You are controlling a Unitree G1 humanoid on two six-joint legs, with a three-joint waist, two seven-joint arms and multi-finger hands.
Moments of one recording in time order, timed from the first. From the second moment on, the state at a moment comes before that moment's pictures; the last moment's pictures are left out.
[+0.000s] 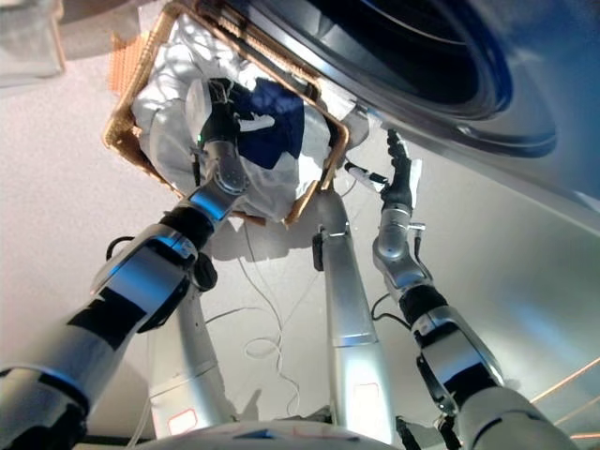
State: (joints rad) left arm -1.14 0.25 -0.60 1.15 -0.14 -0.04 0.66; right arm -0.64 -0.29 0.41 0.80 0.30 -0.34 -0.58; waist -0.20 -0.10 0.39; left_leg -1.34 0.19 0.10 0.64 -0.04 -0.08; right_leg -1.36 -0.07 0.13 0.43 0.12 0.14
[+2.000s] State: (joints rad) left arm -1.14 0.05 -0.40 0.98 -0.94 -0.16 0.42; right arm -0.35 -0.37 0.37 0.81 0.34 -0.24 -0.41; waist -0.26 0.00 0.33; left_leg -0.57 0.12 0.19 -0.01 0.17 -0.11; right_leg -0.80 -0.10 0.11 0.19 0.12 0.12
